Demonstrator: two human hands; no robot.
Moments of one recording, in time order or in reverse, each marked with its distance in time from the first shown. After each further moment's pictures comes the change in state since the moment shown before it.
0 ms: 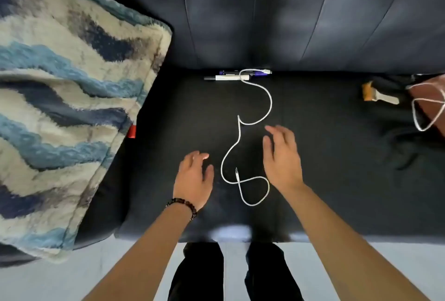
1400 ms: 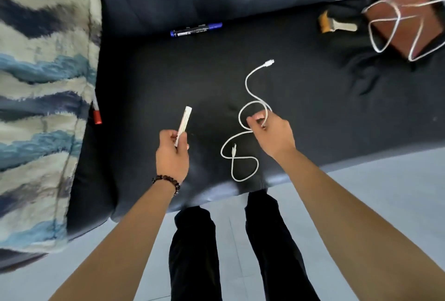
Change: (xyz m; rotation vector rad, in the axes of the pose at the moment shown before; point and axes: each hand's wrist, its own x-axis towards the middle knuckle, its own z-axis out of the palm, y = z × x) left_hand -0.025 0.003 0.005 -0.231 0.047 -0.101; right_hand -0.048 0.055 -0.014 0.009 -0.071 0.328
